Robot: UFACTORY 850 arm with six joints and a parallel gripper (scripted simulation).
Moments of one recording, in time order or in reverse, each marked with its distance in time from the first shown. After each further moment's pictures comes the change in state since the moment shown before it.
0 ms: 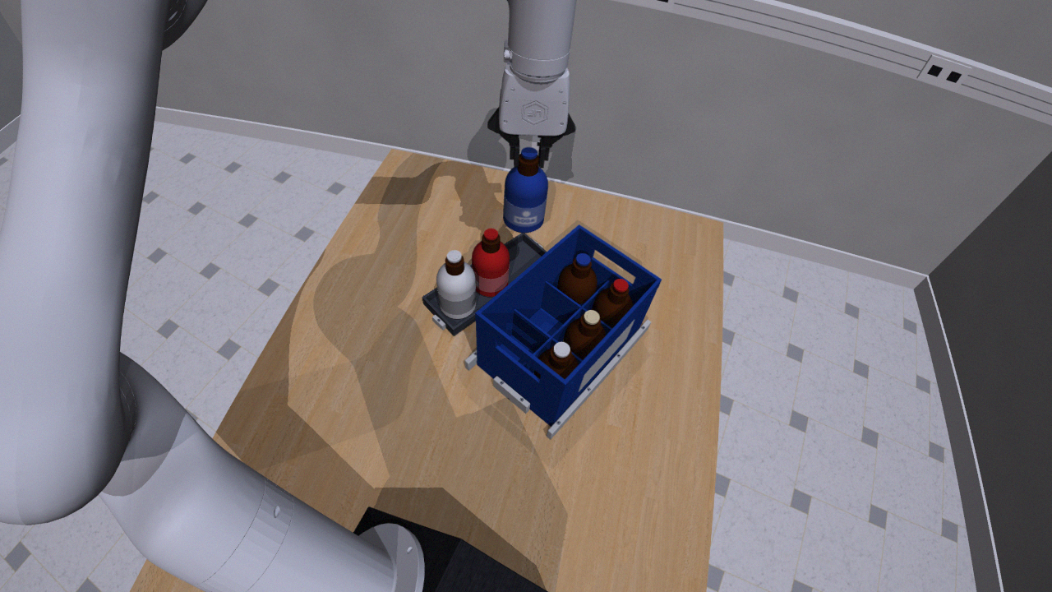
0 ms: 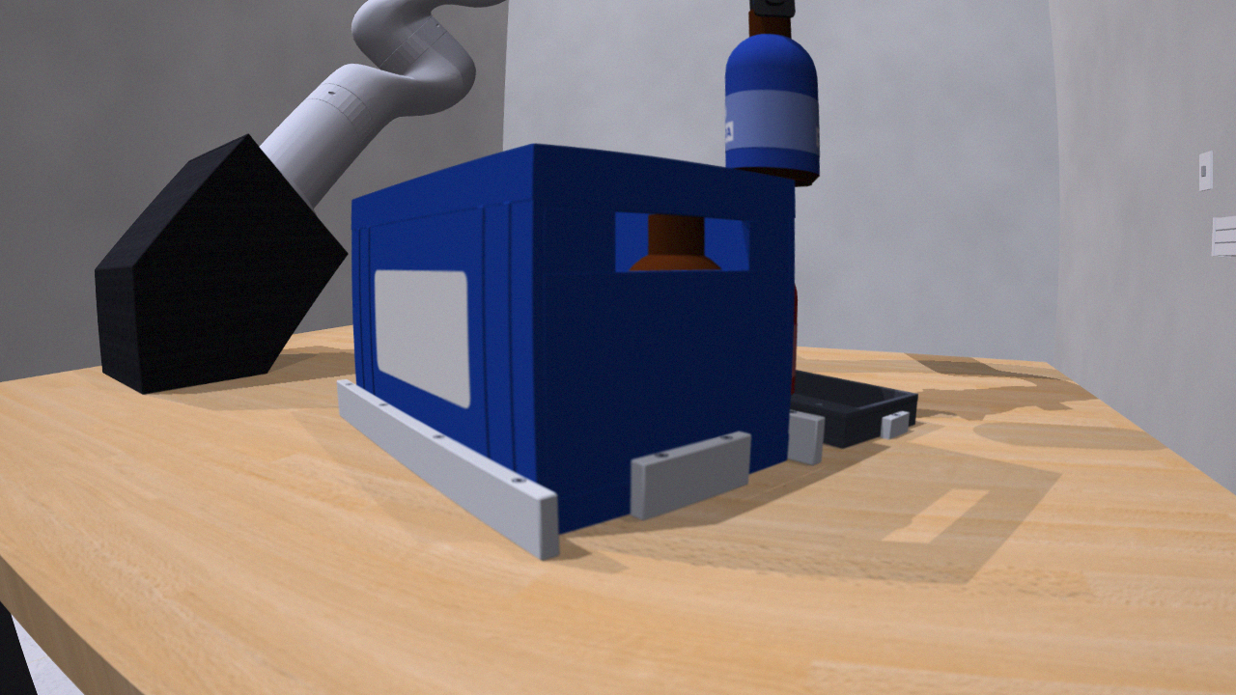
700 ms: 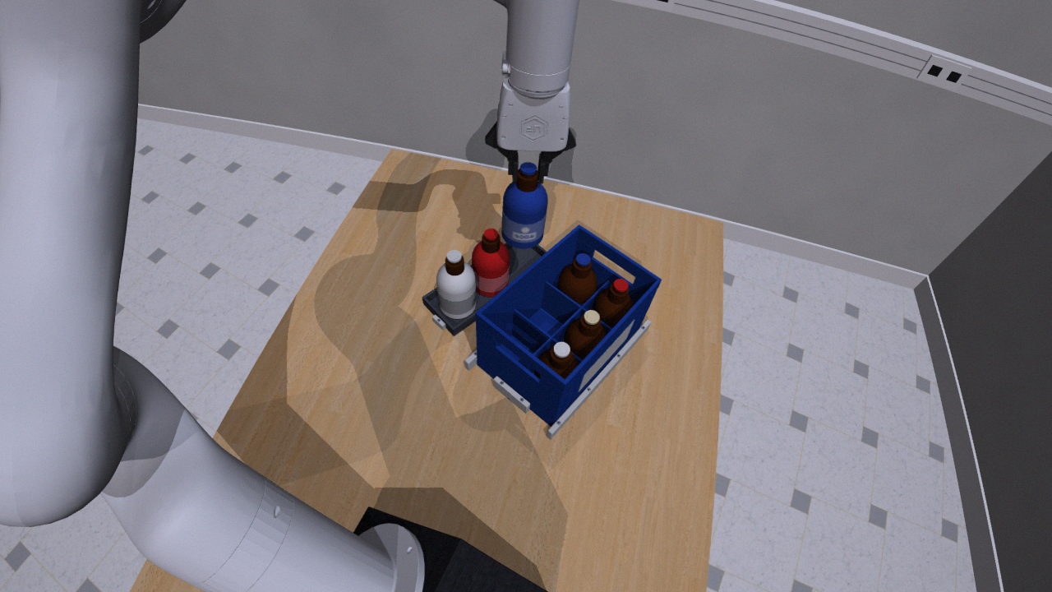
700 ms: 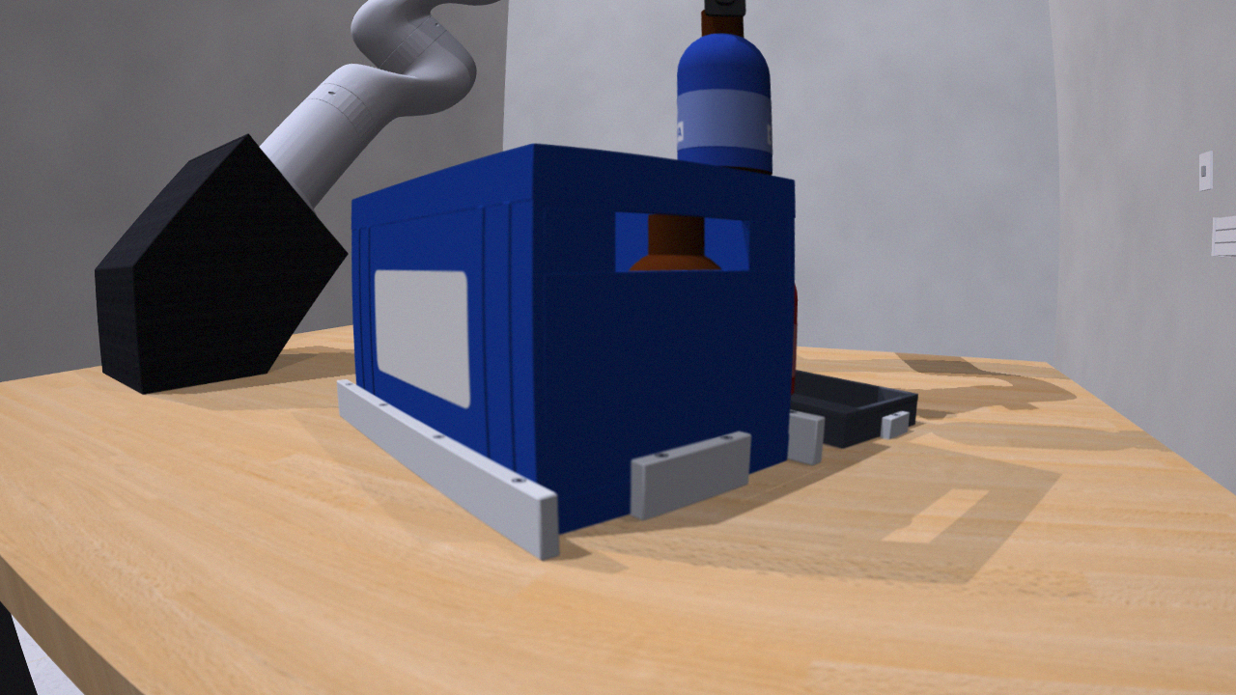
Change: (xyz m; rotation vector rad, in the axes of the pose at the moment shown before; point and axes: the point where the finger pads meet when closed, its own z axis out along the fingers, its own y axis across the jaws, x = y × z) arm -0.038 -0.003 0.000 0.000 0.000 0.000
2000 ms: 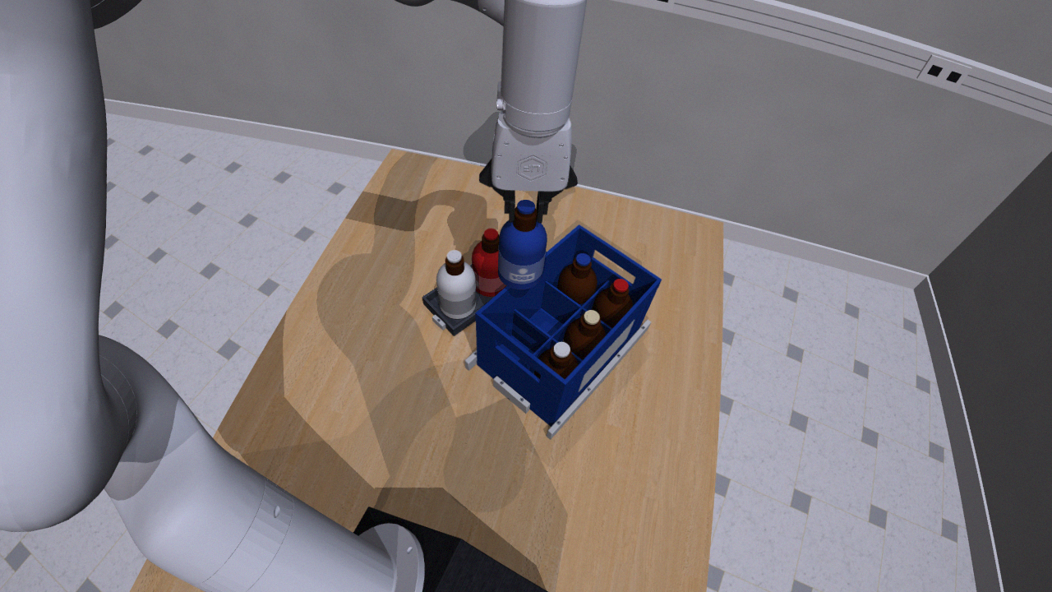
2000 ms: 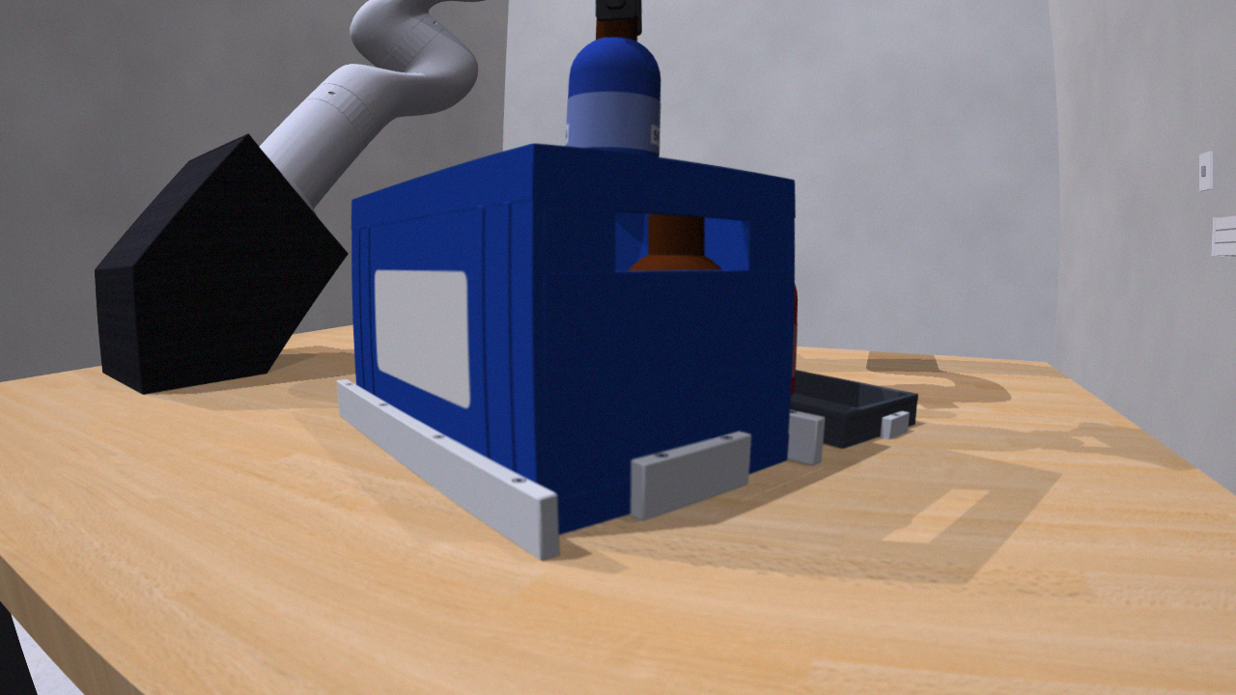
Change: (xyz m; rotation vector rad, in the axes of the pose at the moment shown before) arm -0.086 -0.006 0.000 0.000 0.000 0.000
